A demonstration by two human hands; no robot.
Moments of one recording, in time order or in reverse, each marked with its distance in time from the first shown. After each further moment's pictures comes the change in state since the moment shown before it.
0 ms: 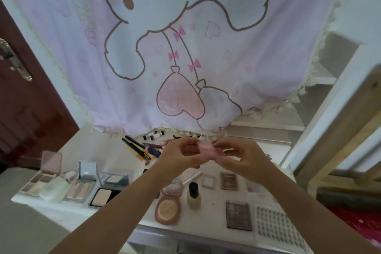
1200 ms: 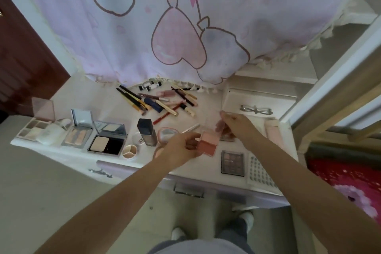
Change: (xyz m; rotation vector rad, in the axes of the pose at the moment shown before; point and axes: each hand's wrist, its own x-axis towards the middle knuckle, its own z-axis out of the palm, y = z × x) left_hand -0.024 -0.103 0.031 0.251 0.016 -0.332; right_hand 0.000 0.098 0.031 0.176 0.043 0.715
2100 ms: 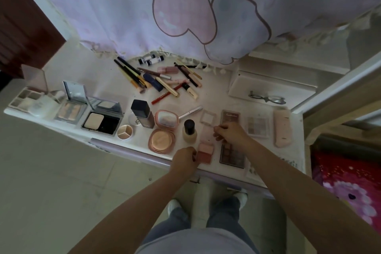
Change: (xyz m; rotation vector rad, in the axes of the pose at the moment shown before) left_hand 0.020 -0.089 0.071 0.505 0.159 -0.245; right_hand 0.048 0.078 0.019 -0.299 -0.153 0.180
